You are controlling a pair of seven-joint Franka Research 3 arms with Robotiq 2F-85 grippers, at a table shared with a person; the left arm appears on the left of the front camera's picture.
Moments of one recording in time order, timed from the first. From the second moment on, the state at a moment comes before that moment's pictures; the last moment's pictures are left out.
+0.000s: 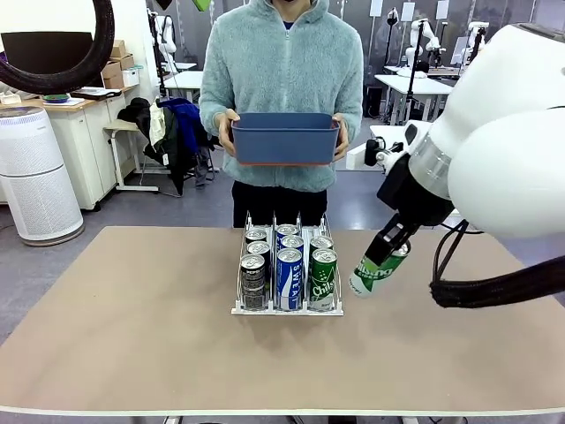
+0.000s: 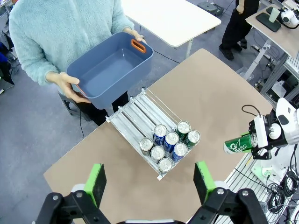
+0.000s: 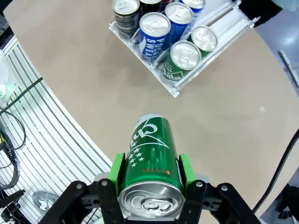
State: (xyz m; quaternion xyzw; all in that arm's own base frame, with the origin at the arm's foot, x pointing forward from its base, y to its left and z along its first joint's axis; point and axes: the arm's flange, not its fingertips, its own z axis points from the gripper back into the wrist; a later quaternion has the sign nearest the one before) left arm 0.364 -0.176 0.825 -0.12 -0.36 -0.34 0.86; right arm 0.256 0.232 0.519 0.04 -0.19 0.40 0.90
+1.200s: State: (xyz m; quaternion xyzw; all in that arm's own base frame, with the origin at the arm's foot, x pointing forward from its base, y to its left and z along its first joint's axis) left arm 0.364 -0.176 0.825 -0.12 -0.36 -0.34 0.86; right arm 0.290 0.267 0.463 0.04 -0.19 0.42 0.89
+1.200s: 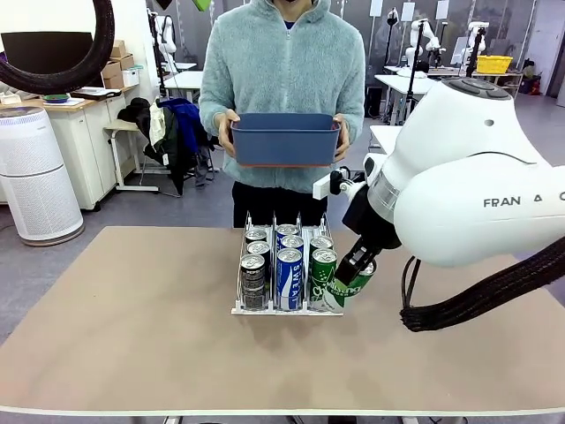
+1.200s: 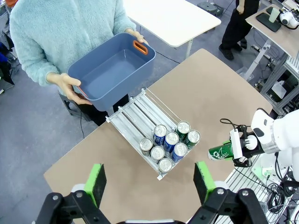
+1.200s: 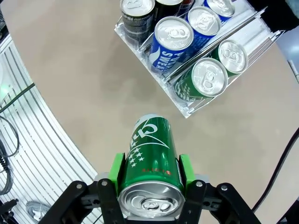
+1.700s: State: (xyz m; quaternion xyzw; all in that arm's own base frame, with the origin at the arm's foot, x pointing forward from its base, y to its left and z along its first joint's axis) left arm 0.364 -0.176 0.825 -0.12 -0.36 -0.34 0.86; right arm 0.342 0.267 0.448 0.05 -0.20 0.40 0.89
